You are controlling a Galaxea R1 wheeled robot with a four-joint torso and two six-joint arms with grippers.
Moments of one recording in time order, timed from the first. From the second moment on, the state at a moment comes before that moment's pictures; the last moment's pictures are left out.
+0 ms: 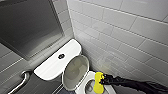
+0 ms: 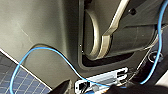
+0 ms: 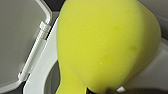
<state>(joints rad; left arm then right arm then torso) 1.47 3.15 -2.75 0.15 0.06 0.01 -0.53 2.79 -2.14 -0.16 -0.31 0.41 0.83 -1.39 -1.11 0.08</state>
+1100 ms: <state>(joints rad) 1.47 3.15 -2.75 0.15 0.06 0.01 -0.77 2.44 -1.89 -0.14 -0.01 0.54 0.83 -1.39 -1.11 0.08</state>
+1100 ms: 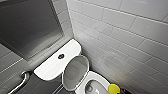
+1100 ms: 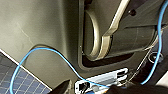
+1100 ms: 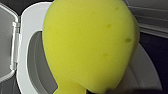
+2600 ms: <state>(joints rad) 1.47 3.15 -2.75 0.15 0.06 0.01 -0.89 2.37 -1.82 -0.14 0.06 0.54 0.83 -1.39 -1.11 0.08</state>
